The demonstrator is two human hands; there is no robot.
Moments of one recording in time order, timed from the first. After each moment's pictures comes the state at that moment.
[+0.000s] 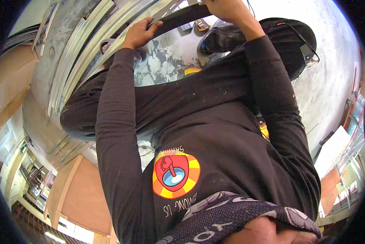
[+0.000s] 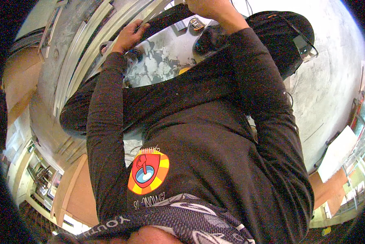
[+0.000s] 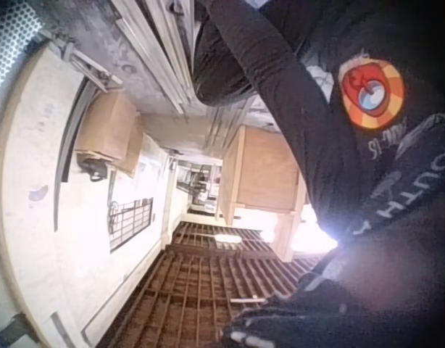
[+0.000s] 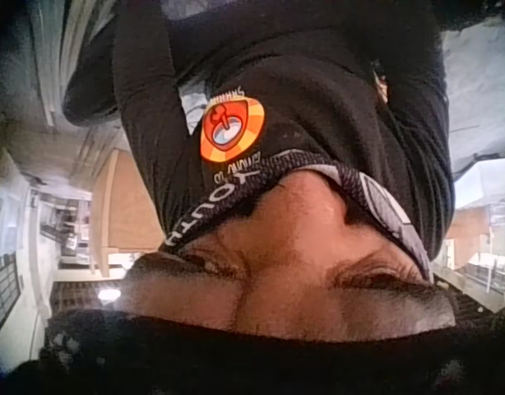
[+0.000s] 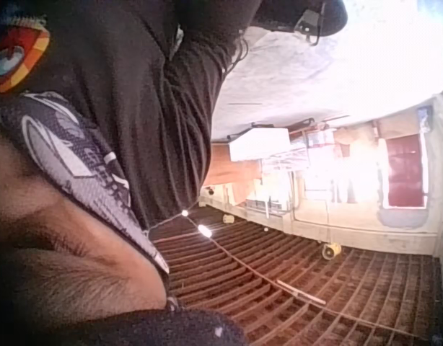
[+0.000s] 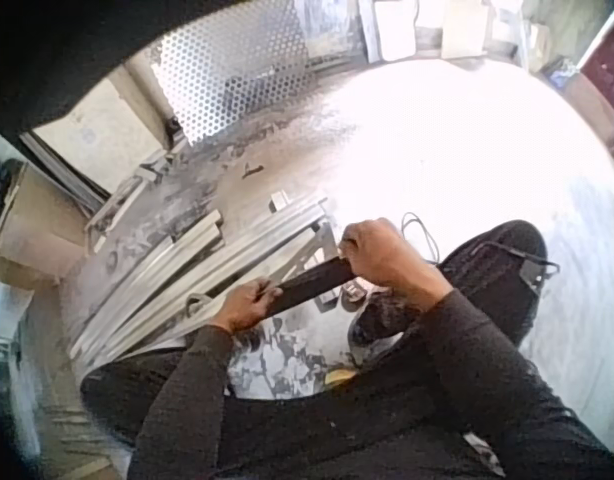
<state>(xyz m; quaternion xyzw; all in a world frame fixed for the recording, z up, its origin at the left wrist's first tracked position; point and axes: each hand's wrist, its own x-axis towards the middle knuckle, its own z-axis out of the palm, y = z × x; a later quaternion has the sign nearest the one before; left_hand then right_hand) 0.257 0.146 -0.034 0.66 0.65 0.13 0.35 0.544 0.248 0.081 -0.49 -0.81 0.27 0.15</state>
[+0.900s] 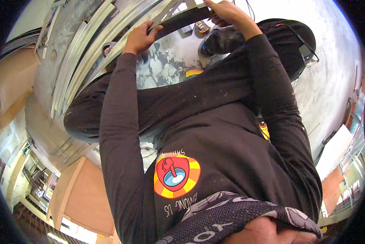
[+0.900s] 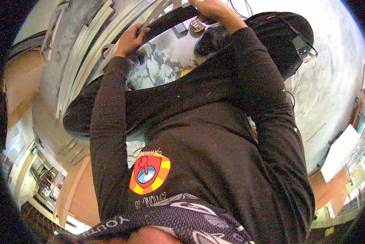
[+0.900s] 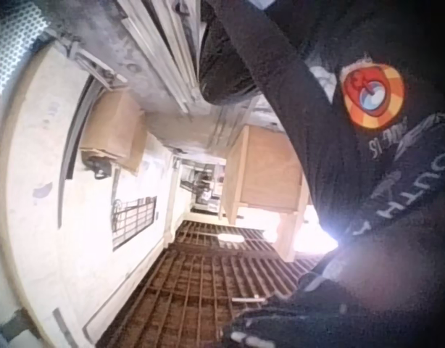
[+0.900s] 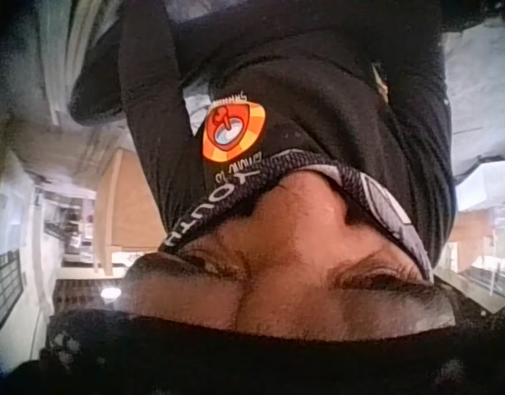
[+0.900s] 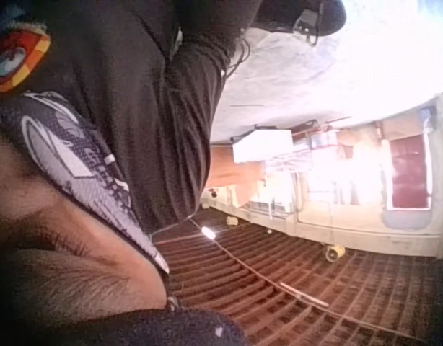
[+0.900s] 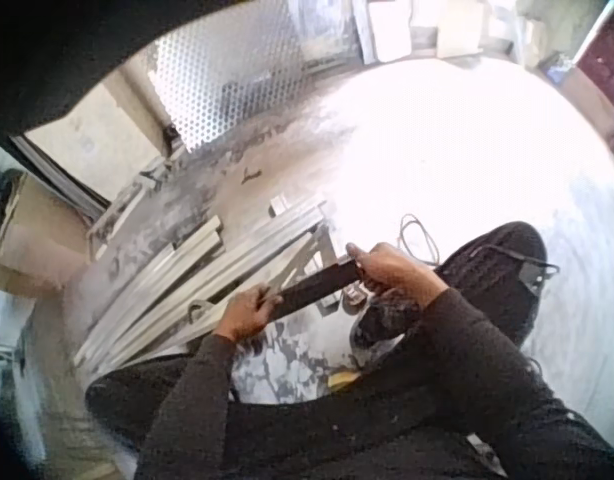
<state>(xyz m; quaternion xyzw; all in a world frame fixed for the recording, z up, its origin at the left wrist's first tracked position) 0.261 0.140 -0.030 0.67 0.66 0.15 0.30 0.561 0.259 0.046 -0.64 -0.53 0.56 0.02</state>
